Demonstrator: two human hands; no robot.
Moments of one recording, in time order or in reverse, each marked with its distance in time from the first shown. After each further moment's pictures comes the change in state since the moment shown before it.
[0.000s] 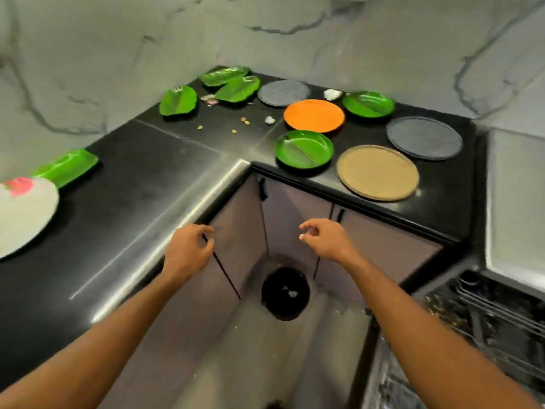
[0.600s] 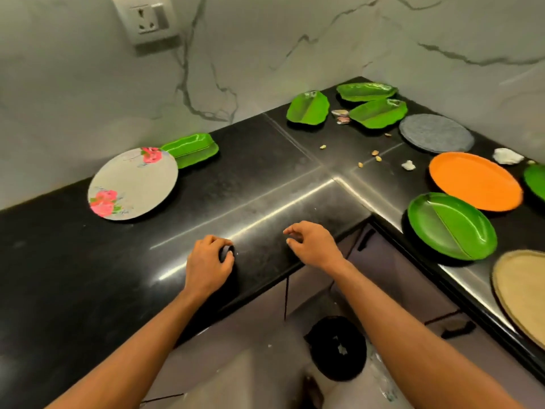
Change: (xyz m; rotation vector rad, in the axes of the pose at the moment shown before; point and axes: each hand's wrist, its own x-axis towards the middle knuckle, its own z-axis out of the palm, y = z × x) left_hand 0.027 -0.150 -0.041 -0.002 0.266 -0.390; right_hand 0.169 -0.219 0.131 -0.089 -0.254 -0.508
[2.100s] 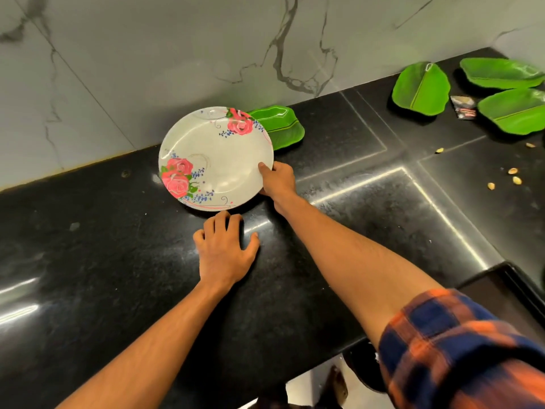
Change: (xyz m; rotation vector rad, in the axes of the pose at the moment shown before) left_hand 0.079 -0.141 -0.045 0.280 0.117 -0.179; right_hand 0.268 -0.205 0.190 0.752 0.011 0.358
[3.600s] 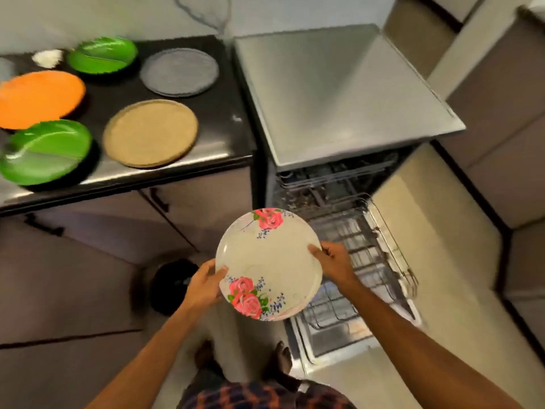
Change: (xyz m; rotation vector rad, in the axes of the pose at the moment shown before) left_hand -0.479 0.380 0.050 -0.600 -1.512 0.259; right_hand -0.721 0.447 -0.482 0.300 1.204 0.289
